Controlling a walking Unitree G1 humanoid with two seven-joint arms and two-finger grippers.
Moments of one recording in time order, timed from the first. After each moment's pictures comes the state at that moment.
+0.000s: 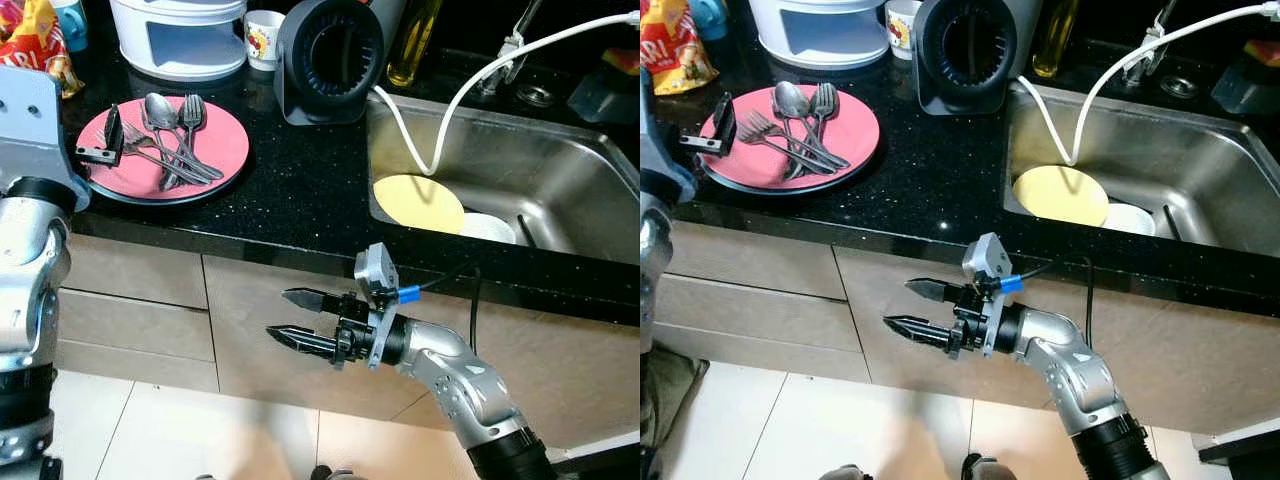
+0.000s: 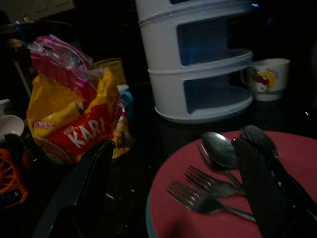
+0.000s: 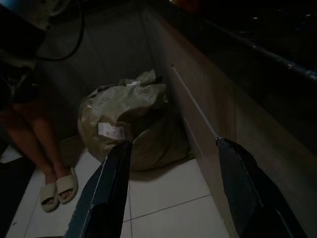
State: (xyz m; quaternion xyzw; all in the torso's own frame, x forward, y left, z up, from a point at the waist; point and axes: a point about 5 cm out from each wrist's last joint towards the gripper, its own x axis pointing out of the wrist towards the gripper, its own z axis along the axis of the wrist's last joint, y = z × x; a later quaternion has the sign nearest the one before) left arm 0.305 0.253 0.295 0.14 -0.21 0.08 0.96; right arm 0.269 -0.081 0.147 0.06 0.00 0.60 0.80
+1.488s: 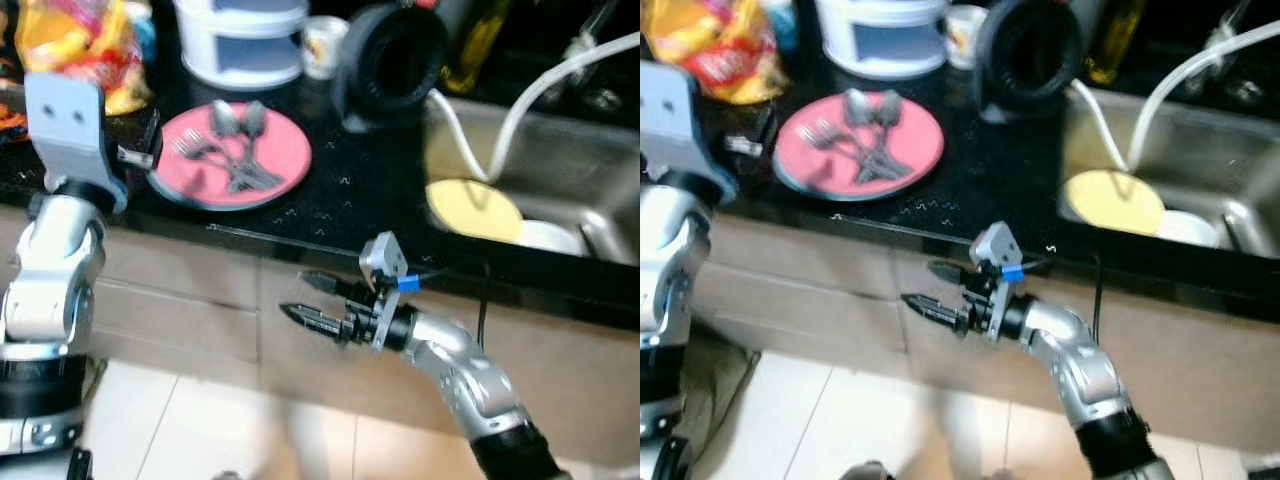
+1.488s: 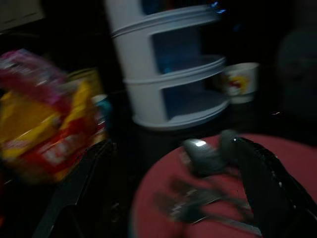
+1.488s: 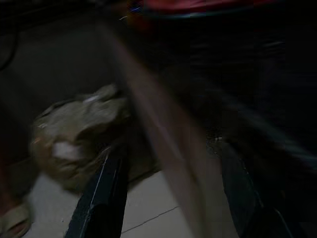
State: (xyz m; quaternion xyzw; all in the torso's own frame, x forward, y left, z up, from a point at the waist) left arm 0.316 0.224 0.287 0.13 -0.21 0.01 0.97; right arm 0.286 -0.089 0.154 0.04 -0.02 0.51 0.86
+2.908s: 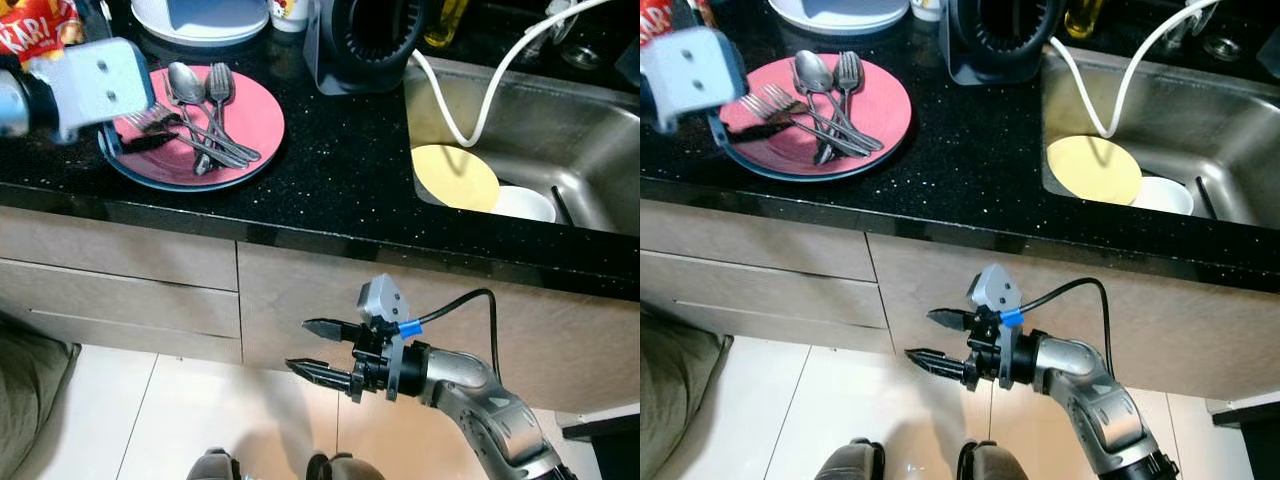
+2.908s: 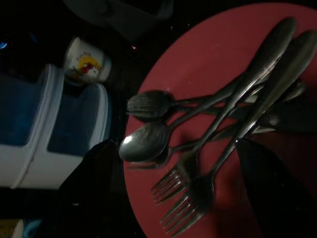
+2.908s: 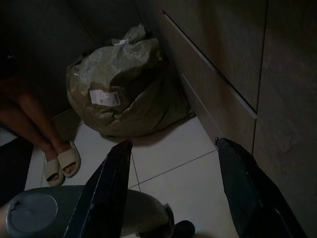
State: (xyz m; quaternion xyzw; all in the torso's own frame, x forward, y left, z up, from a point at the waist) left arm 0.344 0.250 0.363 0.55 -0.10 -0.33 0.76; right arm 0.241 -0.098 0.132 0.00 0.06 0.57 0.82
